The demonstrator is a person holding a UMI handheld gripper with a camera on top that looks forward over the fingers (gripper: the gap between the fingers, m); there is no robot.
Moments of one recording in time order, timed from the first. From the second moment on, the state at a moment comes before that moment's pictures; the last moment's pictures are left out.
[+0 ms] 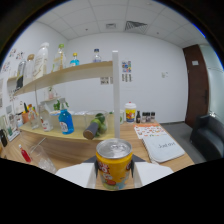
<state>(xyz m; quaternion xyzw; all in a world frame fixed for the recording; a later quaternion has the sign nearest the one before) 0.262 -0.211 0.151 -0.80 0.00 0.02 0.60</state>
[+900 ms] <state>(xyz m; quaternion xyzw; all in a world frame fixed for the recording) 0.289 -0.239 0.048 -0.86 0.04 -0.05 0.50</state>
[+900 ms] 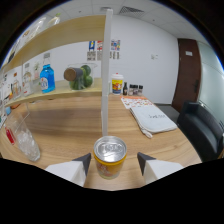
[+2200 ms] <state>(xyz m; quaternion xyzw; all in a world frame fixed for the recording) -0.056 -0.170 0.216 -0.81 0.00 0.02 0.59</state>
